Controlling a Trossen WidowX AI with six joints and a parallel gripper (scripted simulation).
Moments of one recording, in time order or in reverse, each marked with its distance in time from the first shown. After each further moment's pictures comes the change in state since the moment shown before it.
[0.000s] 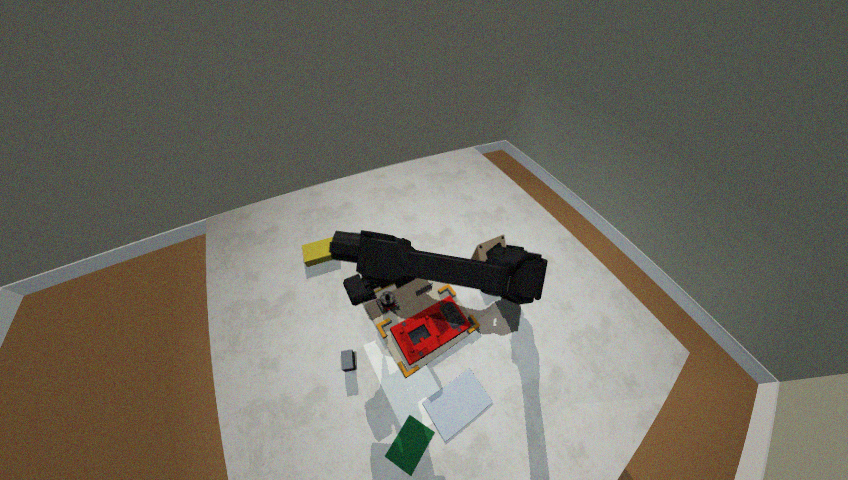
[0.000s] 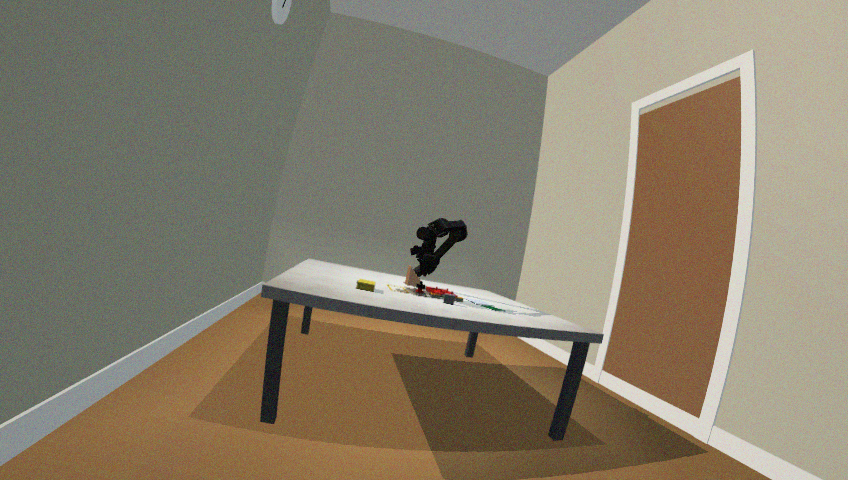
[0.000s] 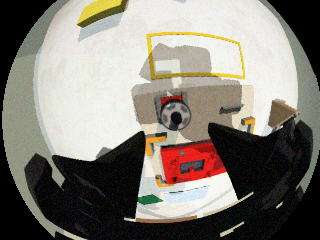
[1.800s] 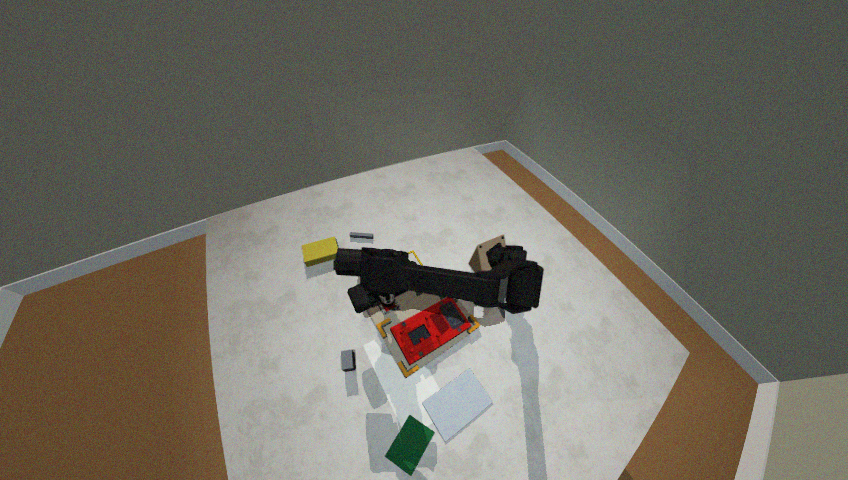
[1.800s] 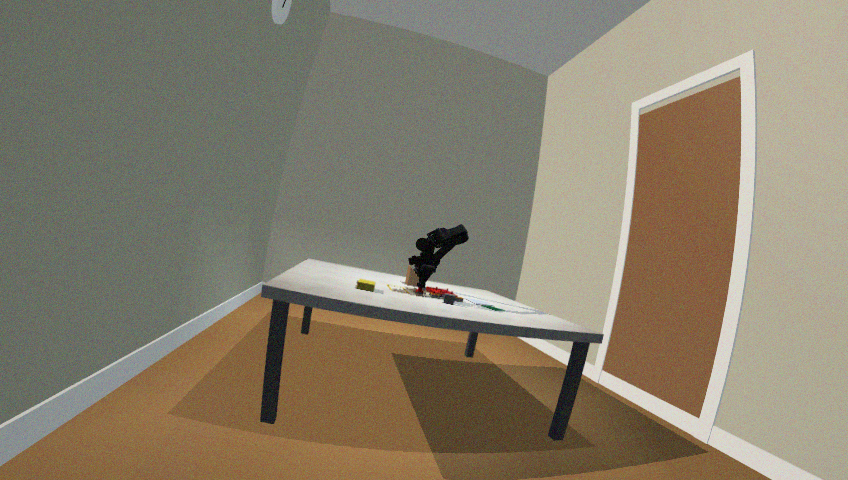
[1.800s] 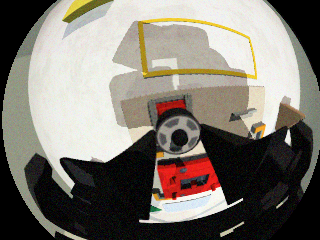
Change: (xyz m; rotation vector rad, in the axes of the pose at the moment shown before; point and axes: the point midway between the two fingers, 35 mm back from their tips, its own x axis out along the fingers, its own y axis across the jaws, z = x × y) arm 0.044 -0.003 -0.003 -0.003 0.011 -0.021
